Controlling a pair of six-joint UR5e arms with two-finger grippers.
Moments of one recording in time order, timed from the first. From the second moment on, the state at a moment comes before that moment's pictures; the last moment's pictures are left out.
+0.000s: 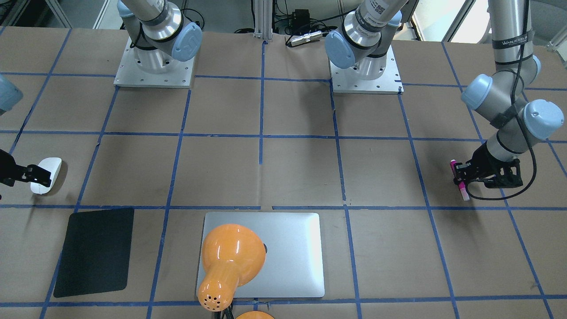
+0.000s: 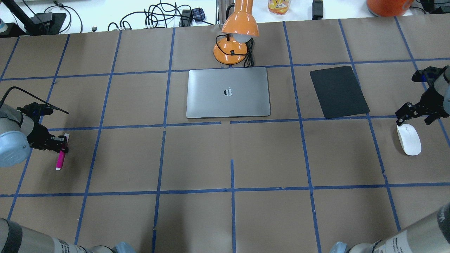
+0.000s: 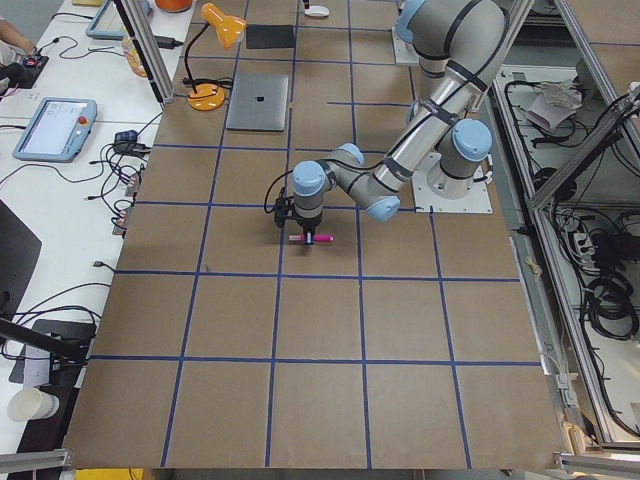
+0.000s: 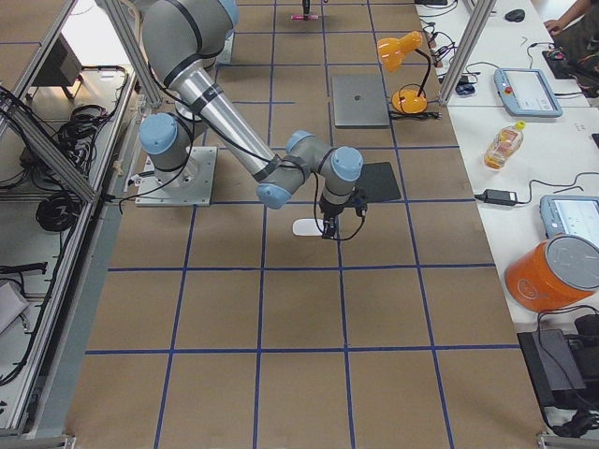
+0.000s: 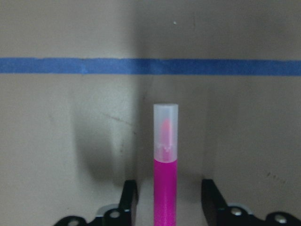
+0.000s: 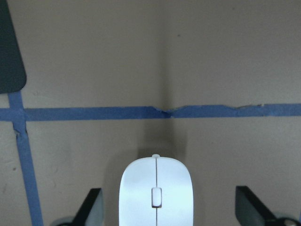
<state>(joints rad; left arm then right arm) -0.87 -1.91 -2.07 -0.74 1.57 0.66 0.95 -1.17 1.86 -2.18 -1.66 -0.61</state>
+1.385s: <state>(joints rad) -1.72 -1.87 -2.01 -0.83 1.55 -1.21 0.95 -1.16 1.90 -2.17 -1.66 -0.61</state>
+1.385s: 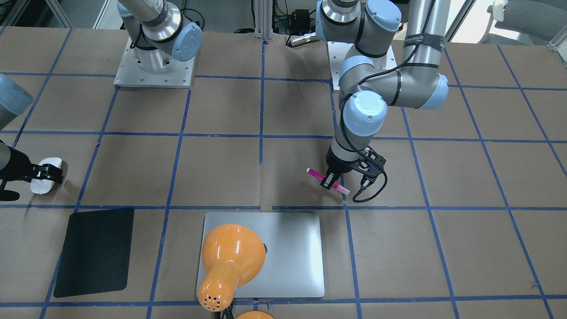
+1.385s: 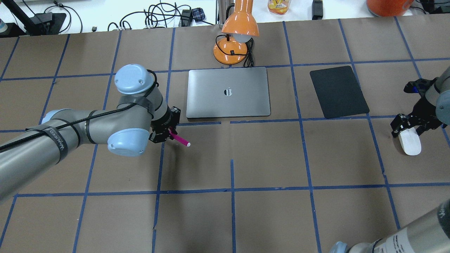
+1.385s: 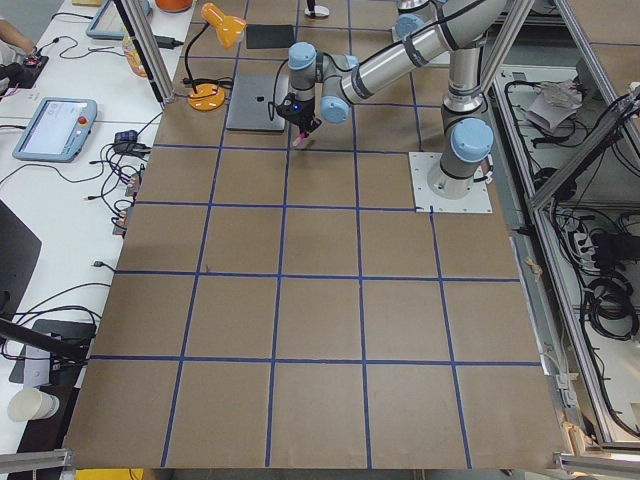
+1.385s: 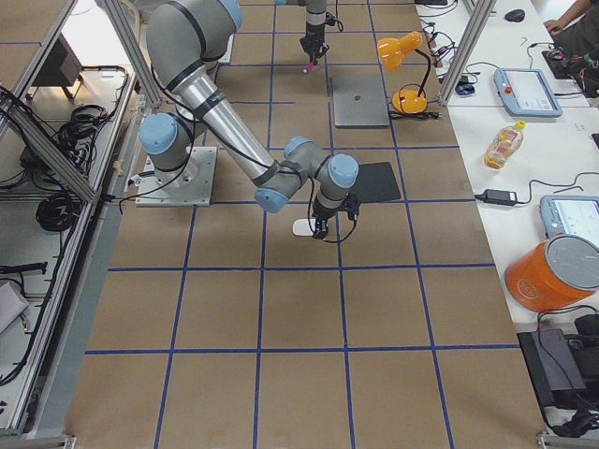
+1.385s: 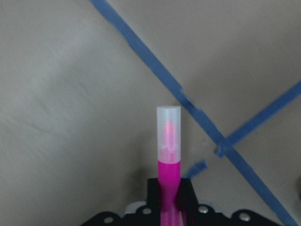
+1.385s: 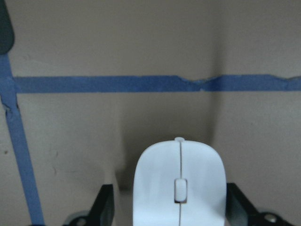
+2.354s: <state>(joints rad) -2.04 -2.04 -1.83 -0.90 1.52 -1.75 0.98 -1.18 1.85 -2.17 -1.67 -0.58</state>
